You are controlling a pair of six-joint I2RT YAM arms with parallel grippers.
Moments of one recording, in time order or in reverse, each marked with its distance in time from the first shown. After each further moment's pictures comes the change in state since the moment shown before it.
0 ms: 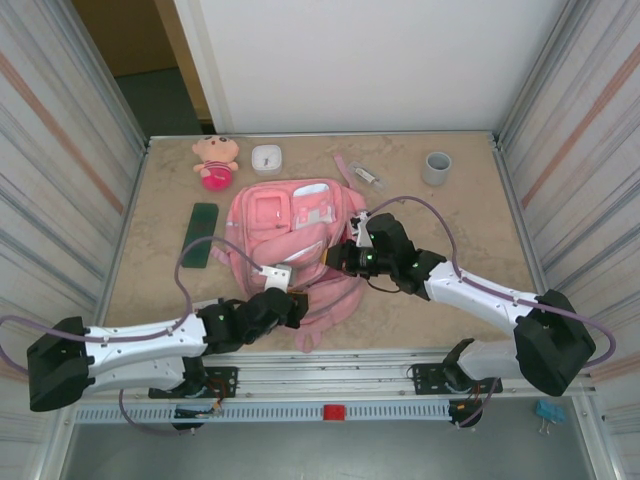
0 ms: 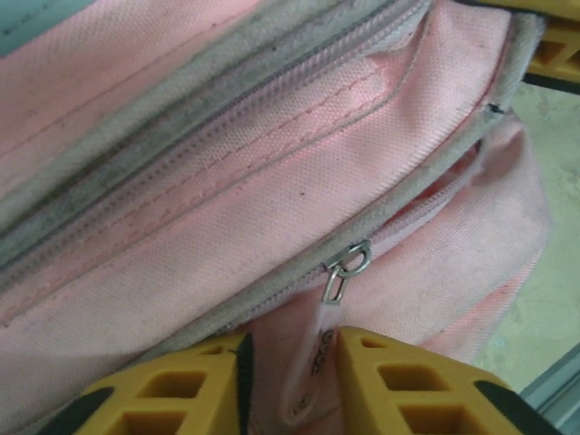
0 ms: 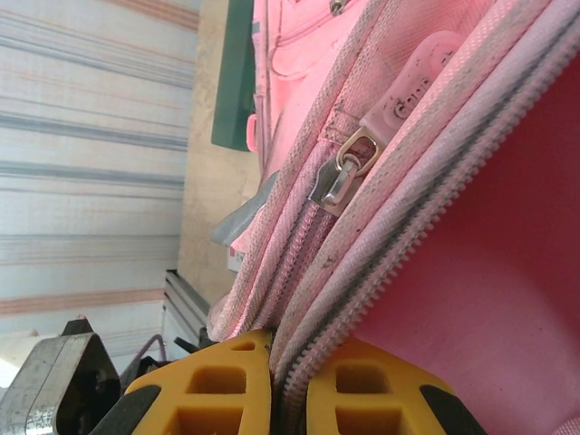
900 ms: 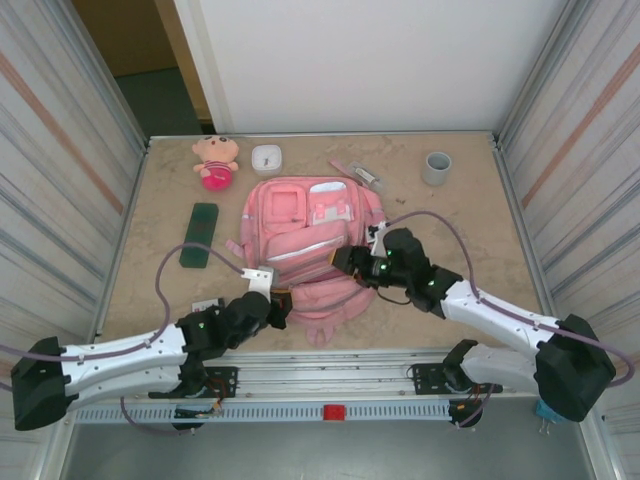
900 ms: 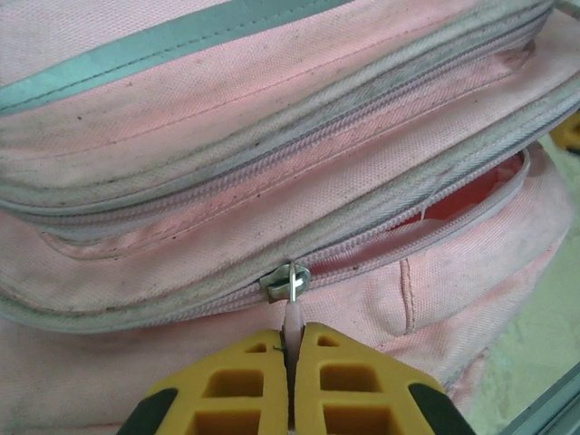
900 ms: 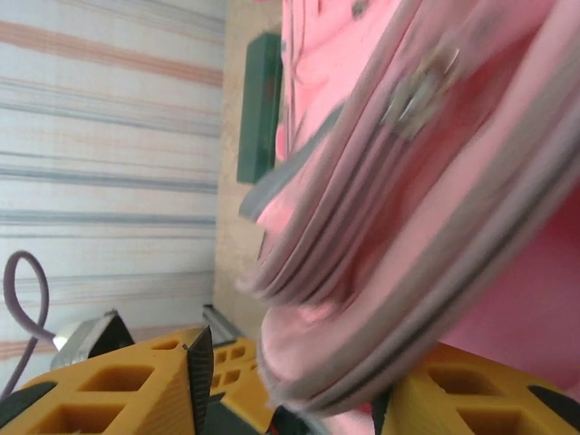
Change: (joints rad) left arm 0.034 -0.190 -0.108 0.003 -0.012 0.040; right arm 0.021 -0.168 -0.158 0.094 0.075 0.178
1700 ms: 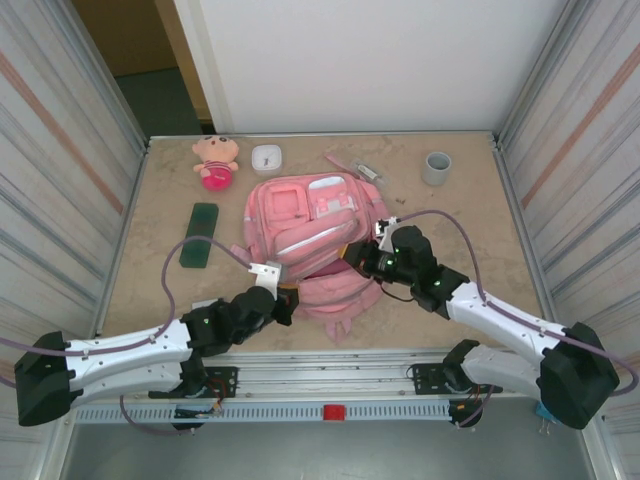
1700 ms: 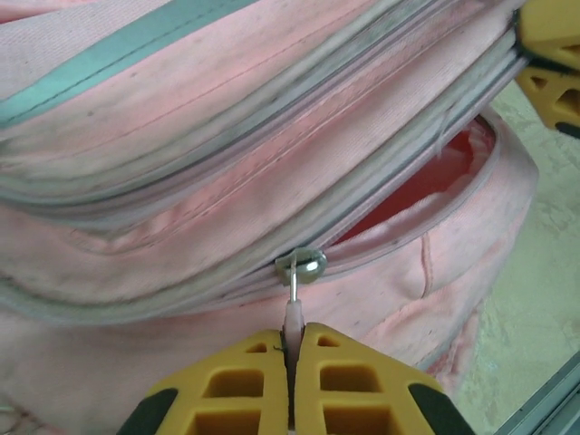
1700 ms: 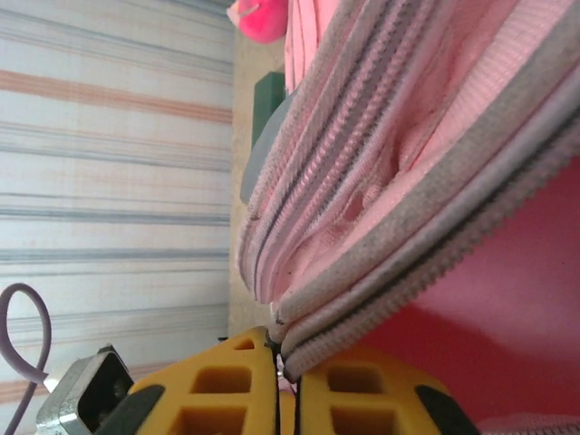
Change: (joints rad) left arm 0.000 0.048 0.055 0.037 0.013 0.066; right arm -0.075 -0.053 -0.005 0.004 0.029 0.013
